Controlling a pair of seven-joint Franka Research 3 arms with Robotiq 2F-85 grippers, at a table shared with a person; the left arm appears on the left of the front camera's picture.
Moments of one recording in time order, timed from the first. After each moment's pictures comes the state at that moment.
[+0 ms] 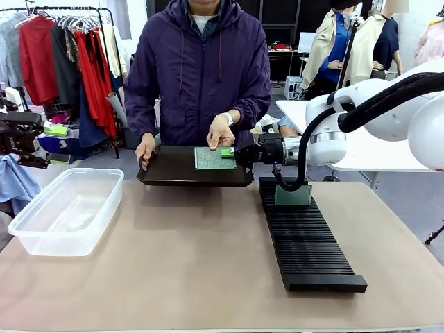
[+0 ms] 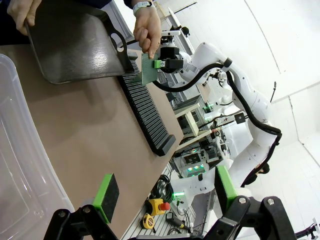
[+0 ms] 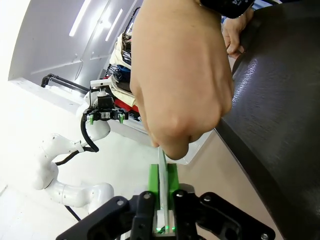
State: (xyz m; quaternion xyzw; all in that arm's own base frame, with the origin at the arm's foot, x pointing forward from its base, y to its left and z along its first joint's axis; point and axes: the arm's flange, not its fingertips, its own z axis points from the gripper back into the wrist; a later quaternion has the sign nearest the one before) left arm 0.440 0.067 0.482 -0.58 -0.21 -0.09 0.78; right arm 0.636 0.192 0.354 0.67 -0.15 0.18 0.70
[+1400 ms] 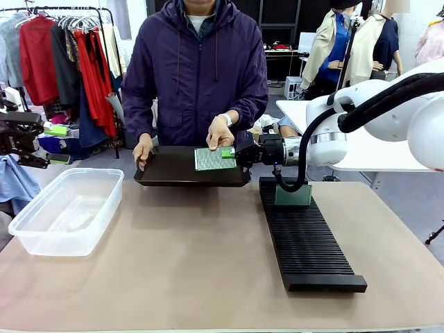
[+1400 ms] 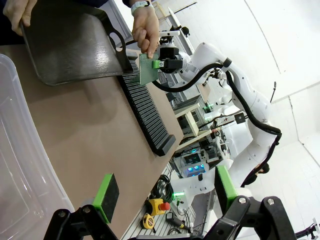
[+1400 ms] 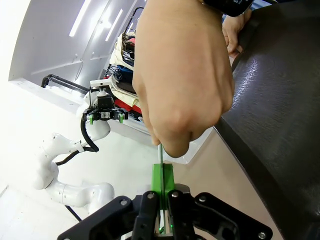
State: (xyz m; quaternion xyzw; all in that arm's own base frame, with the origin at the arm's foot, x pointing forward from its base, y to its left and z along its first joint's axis) left arm 0.440 0.067 0.482 -0.58 -0.21 -0.09 0.78; right arm 0.636 0.191 0.352 0.67 -0.15 0.18 0.70
